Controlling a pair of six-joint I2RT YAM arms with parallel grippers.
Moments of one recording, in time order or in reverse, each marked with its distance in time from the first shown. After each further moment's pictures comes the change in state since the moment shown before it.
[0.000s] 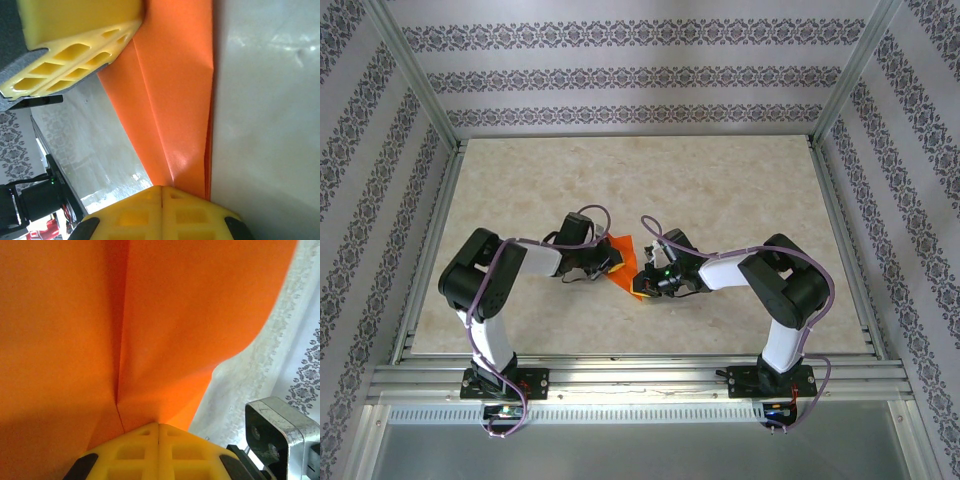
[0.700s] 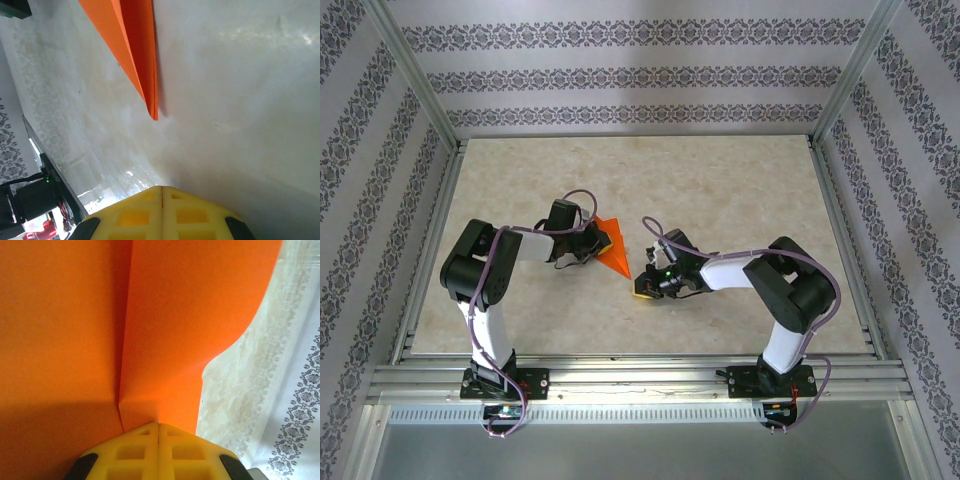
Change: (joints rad) left arm 0.114 0.060 0.088 -0.007 -0.032 0.038; right arm 0.005 -0.042 0.022 -0.100 0.023 0.001
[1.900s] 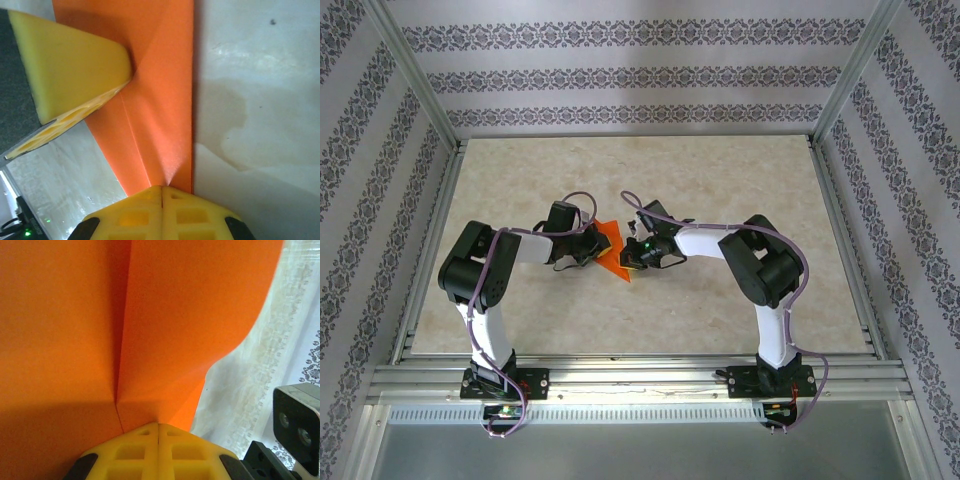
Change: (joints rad) left arm 0.001 -0.014 -0.011 -0.013 0.006 0.007; right arm -0.023 0.256 0.425 -0.272 0.093 -0.167
